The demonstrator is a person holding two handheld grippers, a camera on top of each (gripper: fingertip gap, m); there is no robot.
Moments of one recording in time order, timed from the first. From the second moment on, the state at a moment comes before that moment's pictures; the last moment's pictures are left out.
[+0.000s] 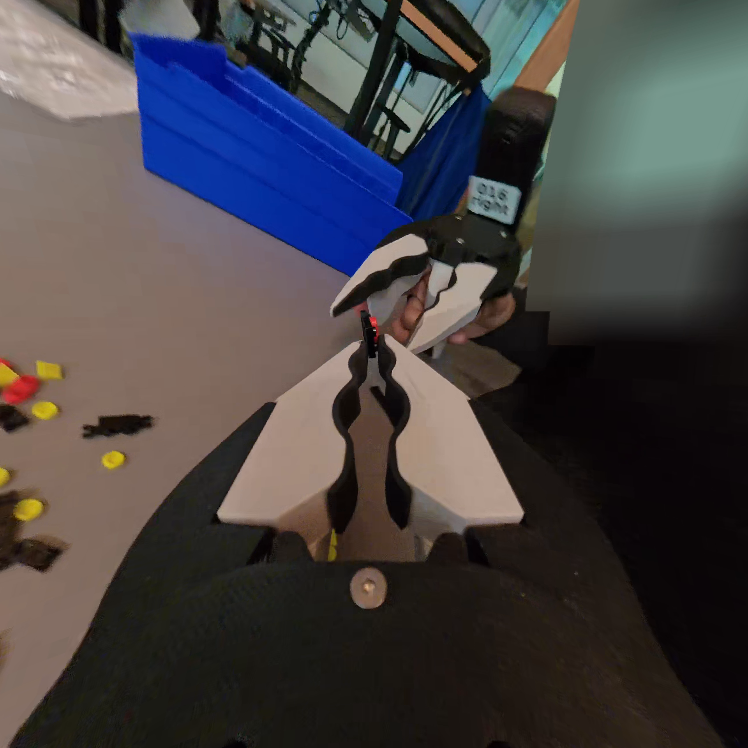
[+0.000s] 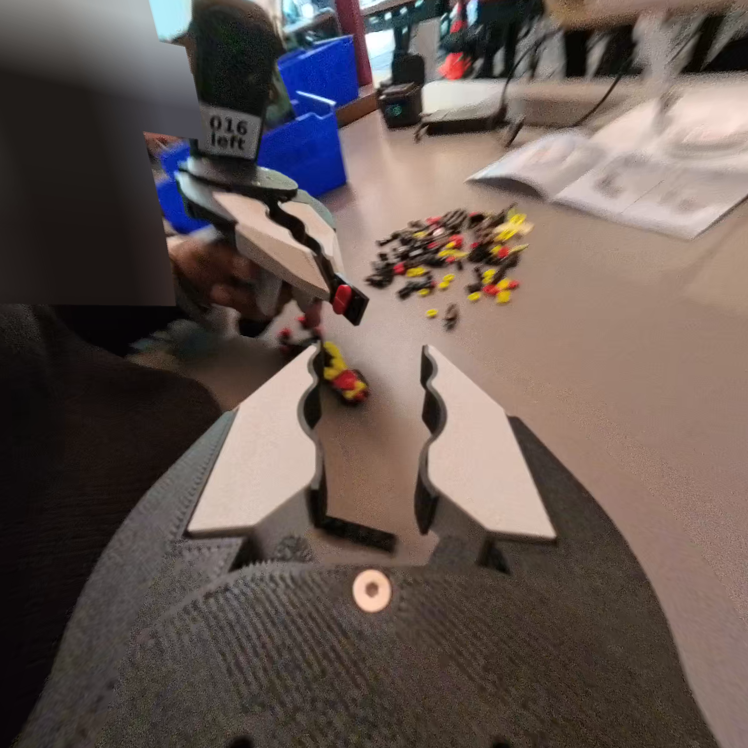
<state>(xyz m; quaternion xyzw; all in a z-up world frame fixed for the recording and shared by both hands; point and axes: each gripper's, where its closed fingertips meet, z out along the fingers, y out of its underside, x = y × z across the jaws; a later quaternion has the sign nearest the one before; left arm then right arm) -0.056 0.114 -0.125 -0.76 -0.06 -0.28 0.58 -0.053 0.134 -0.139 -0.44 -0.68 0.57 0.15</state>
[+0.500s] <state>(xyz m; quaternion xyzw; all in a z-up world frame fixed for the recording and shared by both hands) -0.026 0.113 -0.126 -0.77 0.04 -0.24 0.59 -0.034 0.115 -0.122 -0.43 -0.60 0.67 -0.06</state>
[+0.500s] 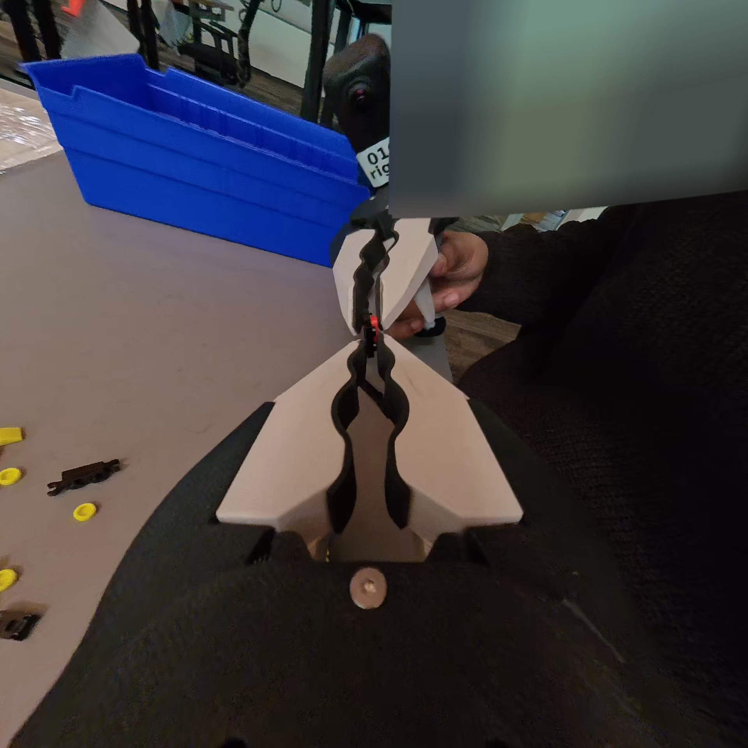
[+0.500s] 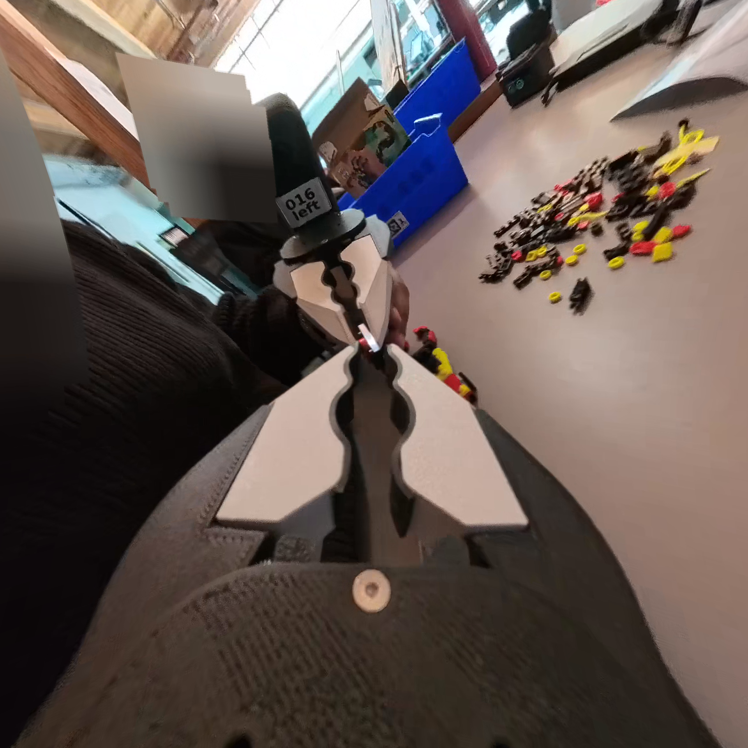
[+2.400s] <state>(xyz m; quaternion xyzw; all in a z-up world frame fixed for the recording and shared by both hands) -0.048 0.132 -0.098 -0.45 -0.34 -0.64 0.52 -0.053 0.125 -0.102 -0.22 -0.72 0.46 0.46</state>
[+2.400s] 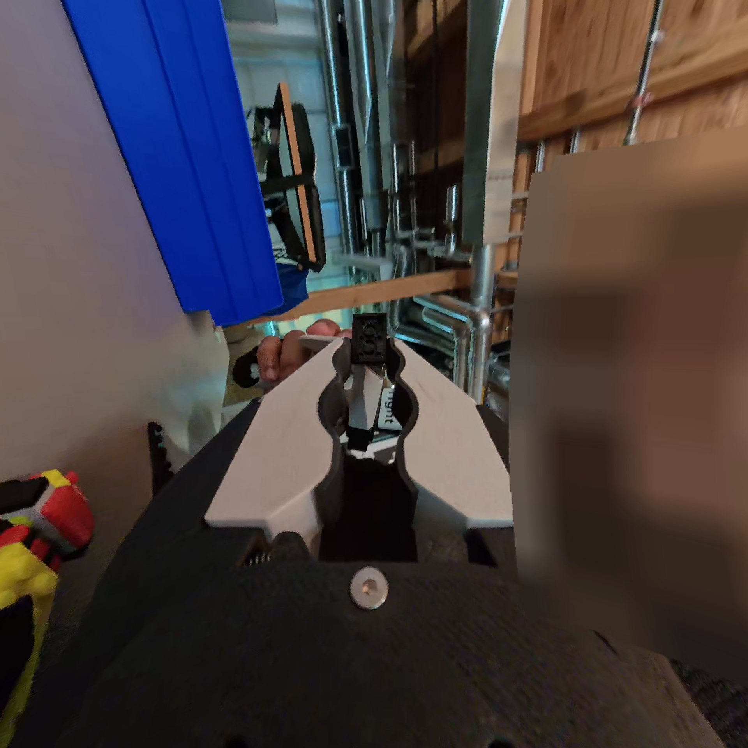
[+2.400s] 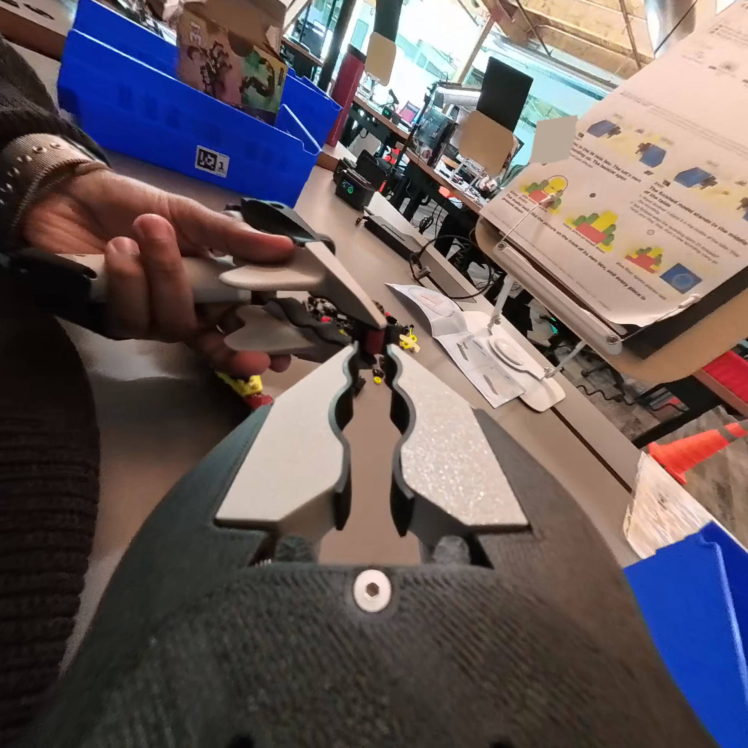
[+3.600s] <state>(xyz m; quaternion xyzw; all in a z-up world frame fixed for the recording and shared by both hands) 0.001 0.128 -0.109 -0.68 -0.10 -0.48 0.55 -0.021 0.119 -0.106 -0.40 -0.56 0.71 -0.12</state>
